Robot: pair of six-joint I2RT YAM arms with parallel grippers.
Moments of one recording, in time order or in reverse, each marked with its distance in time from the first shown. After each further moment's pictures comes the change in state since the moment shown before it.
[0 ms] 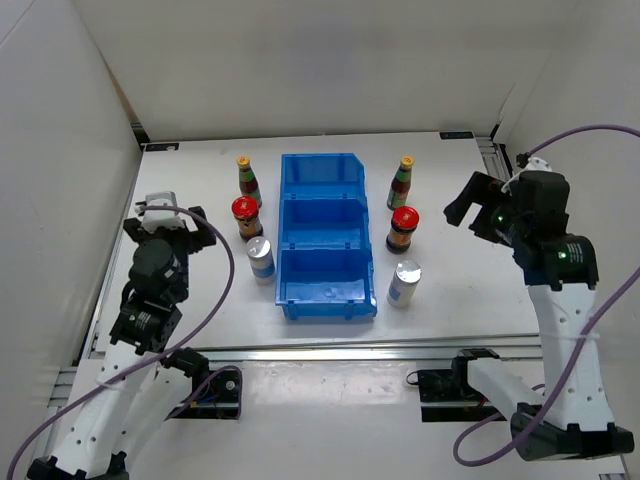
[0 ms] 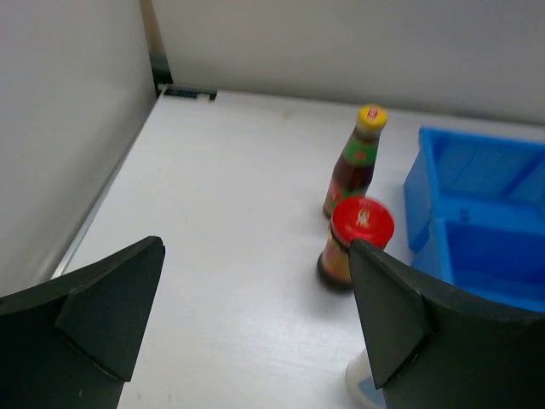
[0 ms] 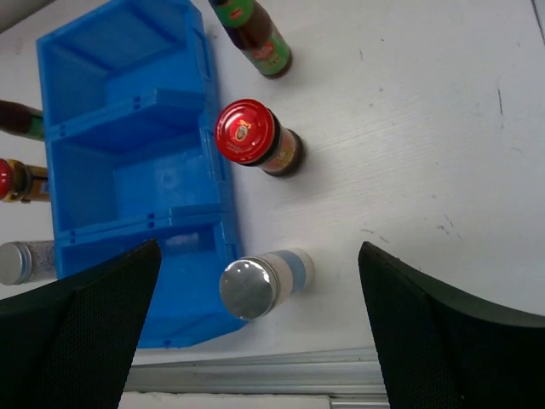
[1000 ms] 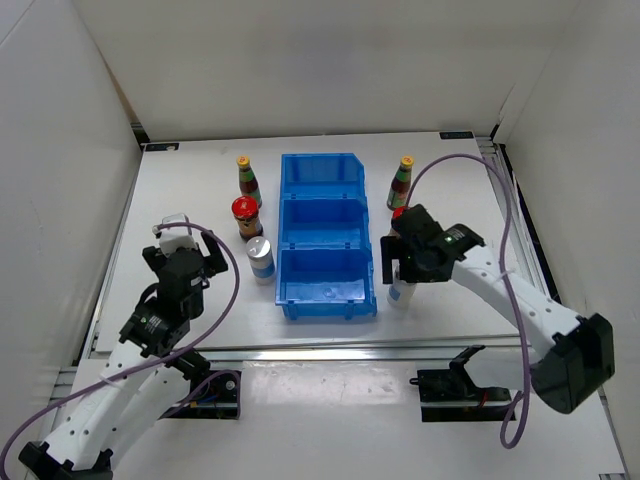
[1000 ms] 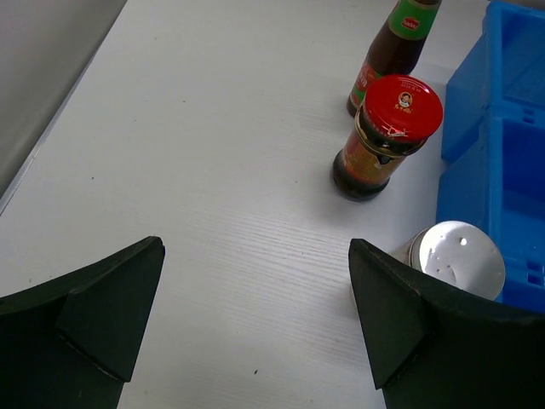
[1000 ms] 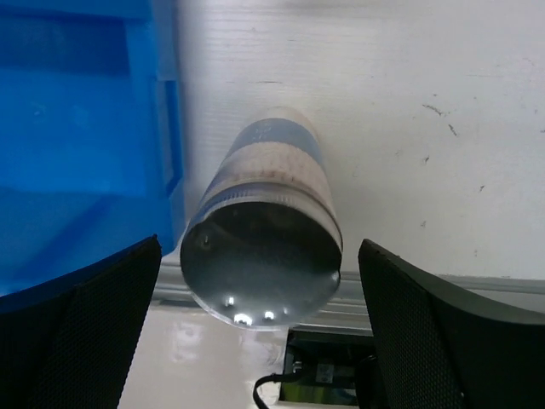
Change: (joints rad) left arm -0.153 -0.017 -0.106 -0.300 -0.182 -0.288; right arm 0.538 0.219 -0.327 0.006 0.208 0.079
